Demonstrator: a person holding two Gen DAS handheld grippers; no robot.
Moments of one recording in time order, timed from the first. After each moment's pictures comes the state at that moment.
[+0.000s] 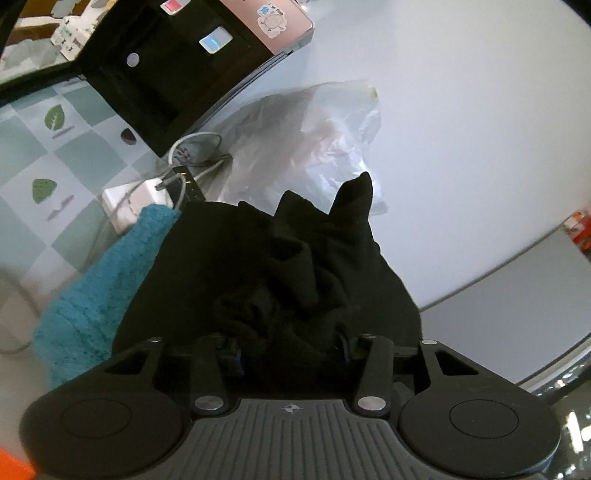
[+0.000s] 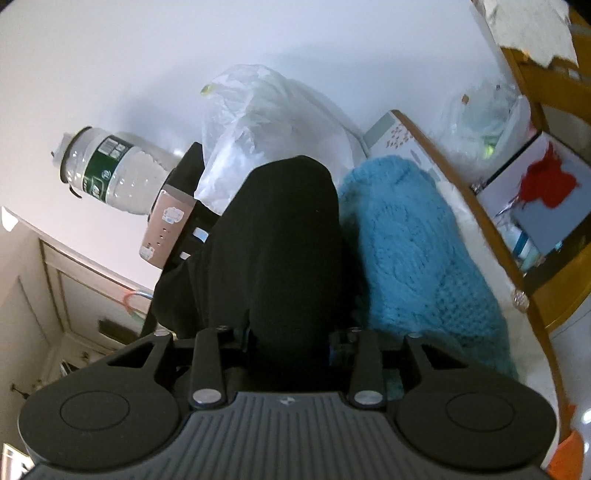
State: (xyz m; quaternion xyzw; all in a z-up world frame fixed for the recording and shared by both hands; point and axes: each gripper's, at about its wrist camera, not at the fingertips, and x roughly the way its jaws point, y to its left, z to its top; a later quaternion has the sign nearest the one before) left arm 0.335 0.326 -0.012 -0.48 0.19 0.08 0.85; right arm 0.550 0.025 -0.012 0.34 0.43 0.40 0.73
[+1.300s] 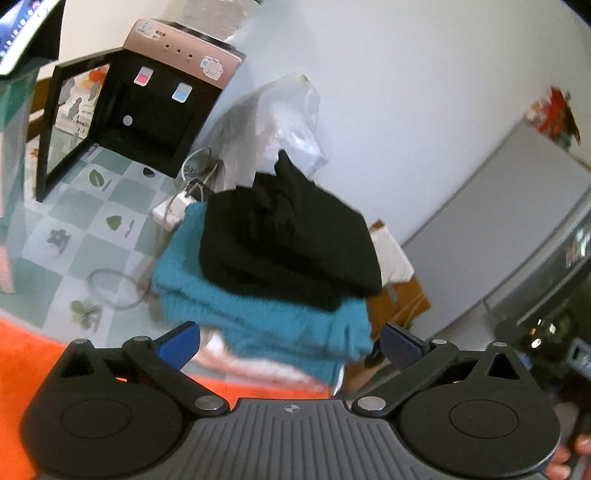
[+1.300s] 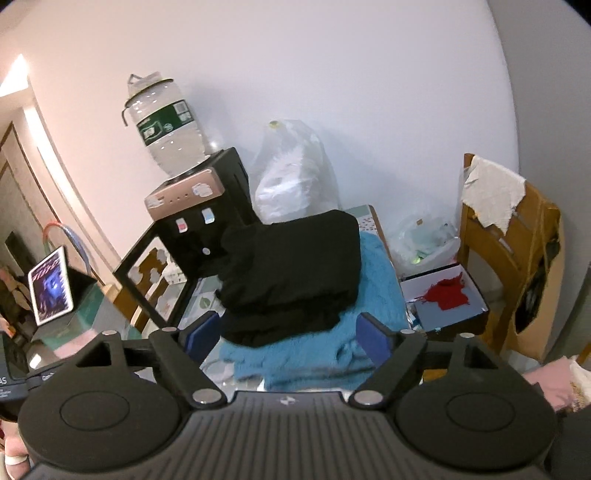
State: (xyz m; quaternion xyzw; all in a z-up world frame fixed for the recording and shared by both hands) left arm 0.156 0.255 0.098 -0.32 0.28 0.07 0.90; right arm 0.298 -0.058 0.174 0.10 0.33 0.34 0.88
